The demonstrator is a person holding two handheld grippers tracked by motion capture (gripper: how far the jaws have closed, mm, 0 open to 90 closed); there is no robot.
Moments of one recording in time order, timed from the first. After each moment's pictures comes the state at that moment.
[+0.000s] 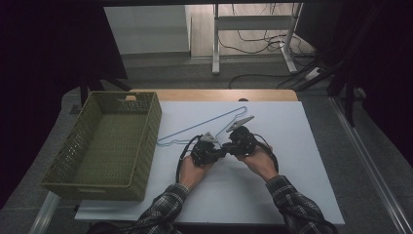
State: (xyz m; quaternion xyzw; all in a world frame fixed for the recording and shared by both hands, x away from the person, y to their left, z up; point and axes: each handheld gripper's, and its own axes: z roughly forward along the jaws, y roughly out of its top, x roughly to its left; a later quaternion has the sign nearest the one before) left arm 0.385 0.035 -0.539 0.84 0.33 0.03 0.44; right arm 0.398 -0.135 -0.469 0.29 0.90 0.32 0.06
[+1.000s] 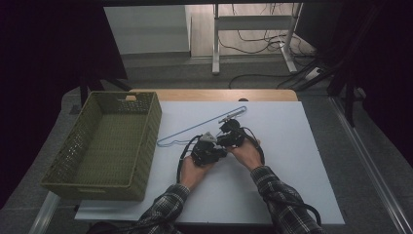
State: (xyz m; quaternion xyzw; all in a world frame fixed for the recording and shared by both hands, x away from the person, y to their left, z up) left arm 0.386 0.035 -0.539 0.84 0.33 0.02 0.44; right arm 0.438 -0.107 -0.494 0.36 0.88 0.31 0.06
